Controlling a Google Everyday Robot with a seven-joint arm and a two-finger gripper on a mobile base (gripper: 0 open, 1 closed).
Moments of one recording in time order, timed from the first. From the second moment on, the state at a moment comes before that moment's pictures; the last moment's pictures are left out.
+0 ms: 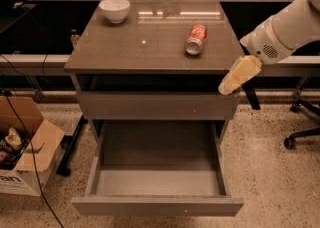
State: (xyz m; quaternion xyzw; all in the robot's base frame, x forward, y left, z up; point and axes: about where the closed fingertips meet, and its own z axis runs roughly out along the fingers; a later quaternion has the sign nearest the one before) arm 0.588 -0.200 0.897 -0.50 0.81 0.07 0.29
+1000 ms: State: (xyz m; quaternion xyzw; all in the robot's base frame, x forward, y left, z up) arm 0.688 -0.164 0.867 -0.39 0.80 0.16 0.42
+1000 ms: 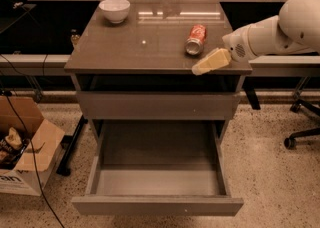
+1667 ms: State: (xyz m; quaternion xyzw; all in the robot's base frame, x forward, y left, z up) arm 0.737 -0.144 0.857 -0.38 0.79 0.20 0.44
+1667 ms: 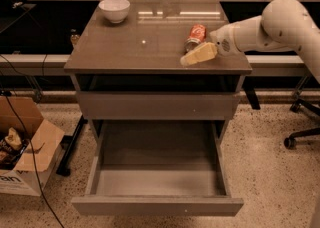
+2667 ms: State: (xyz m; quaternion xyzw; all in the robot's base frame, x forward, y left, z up) arm 0.799 -0.139 0.834 -0.33 0.80 0.21 0.45
